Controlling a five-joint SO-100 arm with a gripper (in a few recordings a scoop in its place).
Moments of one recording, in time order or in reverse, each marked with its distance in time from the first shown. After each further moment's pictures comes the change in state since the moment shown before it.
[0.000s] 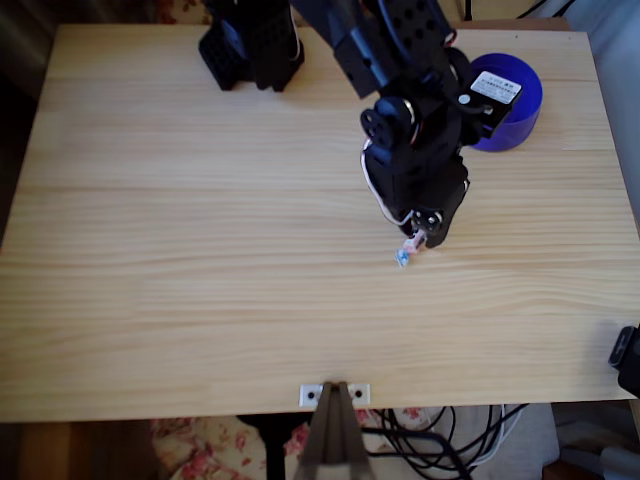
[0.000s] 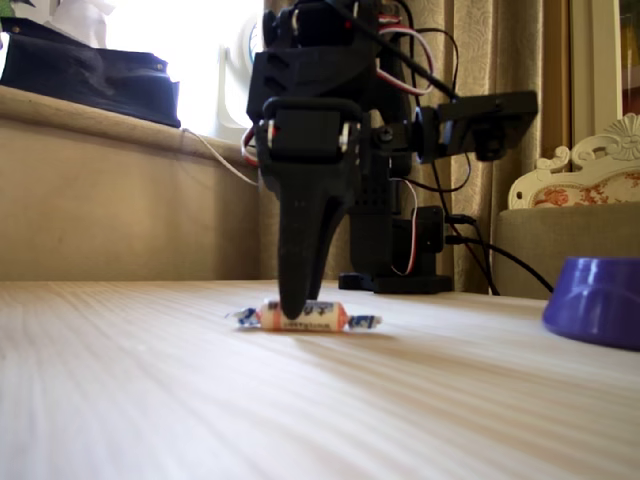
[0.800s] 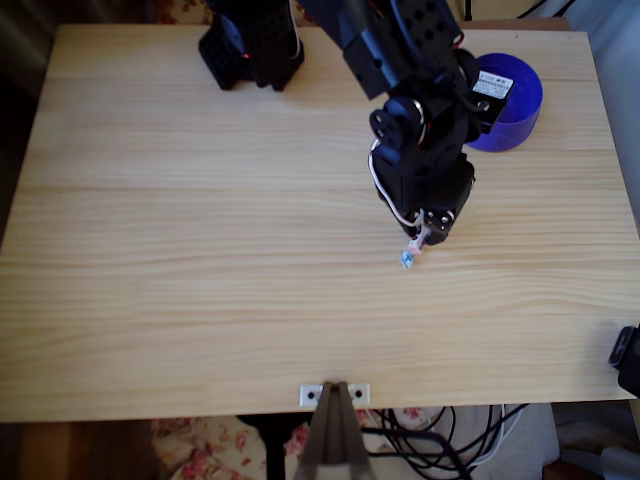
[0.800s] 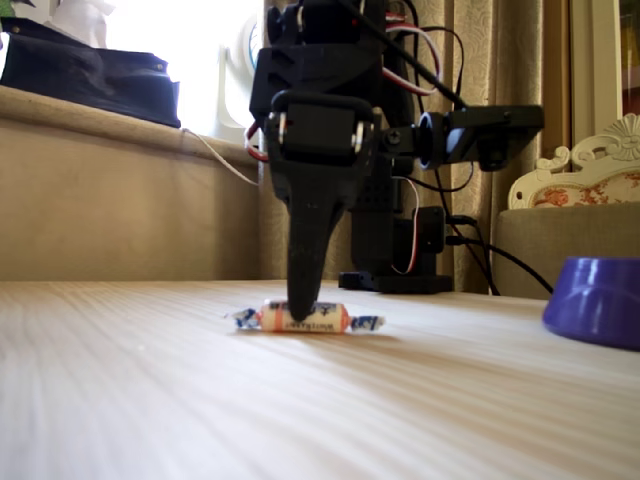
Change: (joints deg) arm -0.2 -4.7 -2.6 0.6 -6.7
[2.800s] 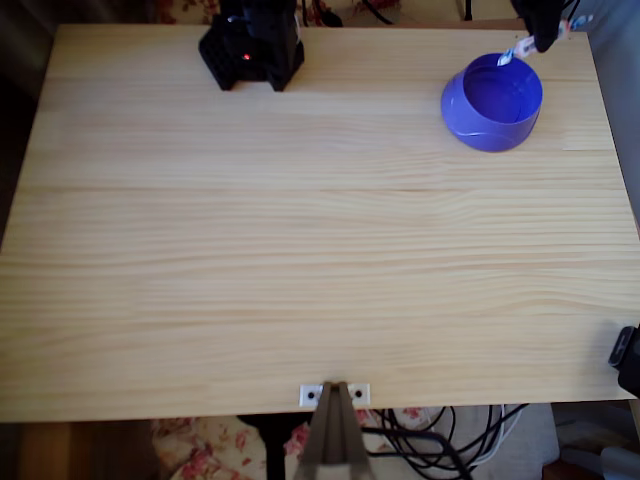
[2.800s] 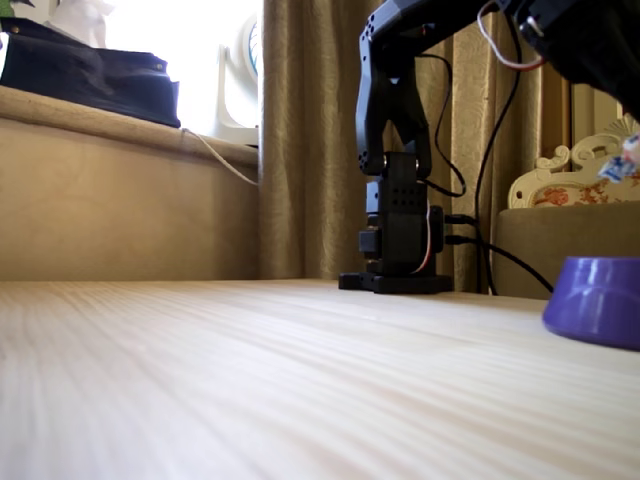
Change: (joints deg) arm -38.0 26.6 -1.7 11.2 87.4
